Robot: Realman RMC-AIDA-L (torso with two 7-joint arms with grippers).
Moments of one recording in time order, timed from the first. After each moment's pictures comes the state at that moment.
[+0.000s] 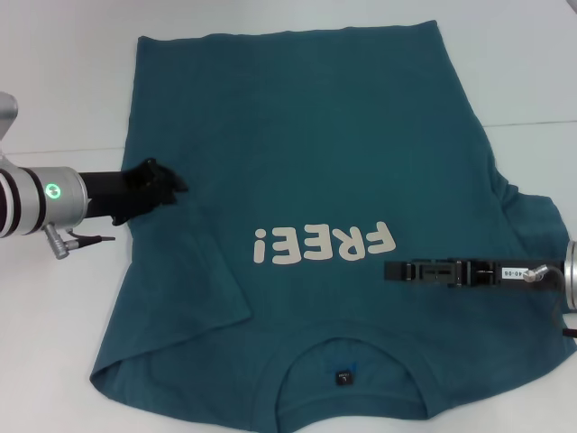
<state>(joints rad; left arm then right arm) -0.85 -2.04 0.70 0.45 2.21 0.89 -2.63 0.56 2.03 -0.64 -0.58 -2.10 -1.42 1.95</state>
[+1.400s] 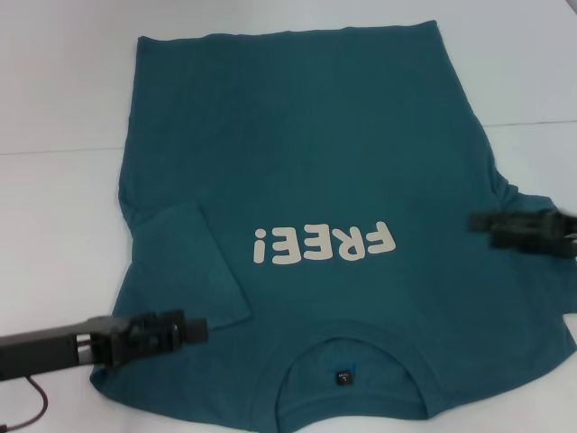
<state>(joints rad) -0.44 -2.11 0.62 0.76 2.05 1.72 -1.91 0.53 1.89 -0.53 -0.58 -2.09 -1.53 2.20</state>
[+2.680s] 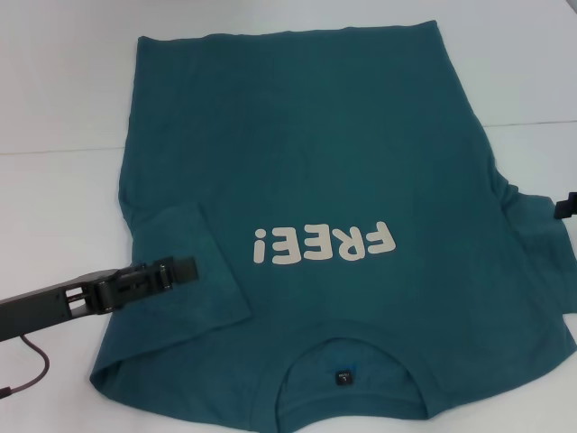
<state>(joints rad) -0.45 -2.12 0.58 0.75 1.93 1.69 -1.93 0.64 1.79 -0.51 -0.60 -2.50 -1.26 2.59</state>
